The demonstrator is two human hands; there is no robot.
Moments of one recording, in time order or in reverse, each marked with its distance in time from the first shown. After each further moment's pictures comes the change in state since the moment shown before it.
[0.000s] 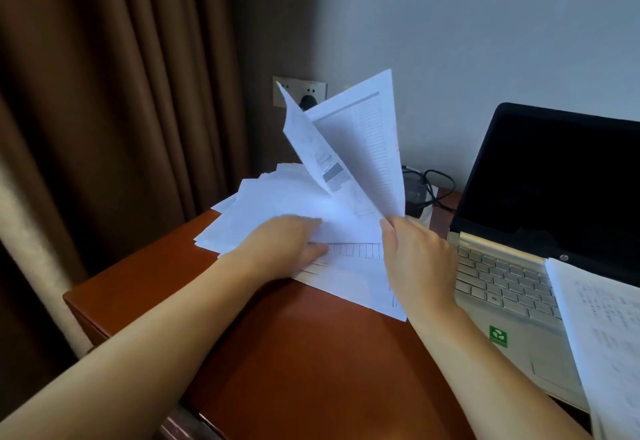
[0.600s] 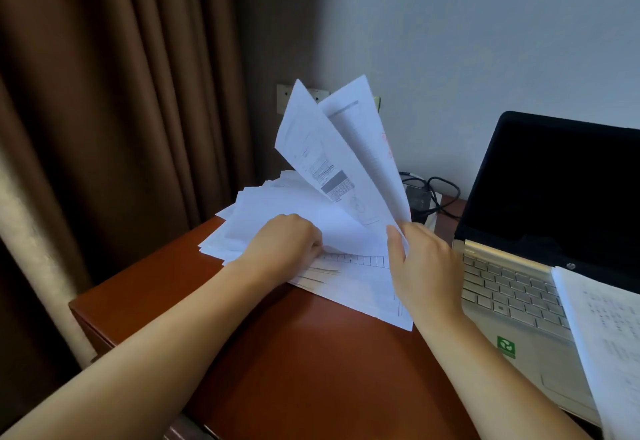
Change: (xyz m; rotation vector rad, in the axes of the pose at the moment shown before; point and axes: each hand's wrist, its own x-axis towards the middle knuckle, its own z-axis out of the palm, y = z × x) left_hand 0.005 -0.001 0.004 0.044 0.148 0.027; right_hand -0.004 0.005 0.000 0.209 0.056 0.038
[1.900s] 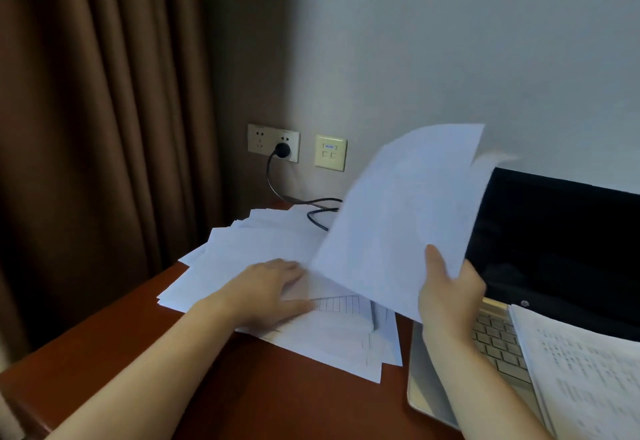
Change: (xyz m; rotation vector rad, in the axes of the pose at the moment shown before) left_hand 0.018 0.004 -0.011 -0.128 -0.320 -0.035; right_hand 0.033 0.034 -0.027 0.783 0.285 0.667
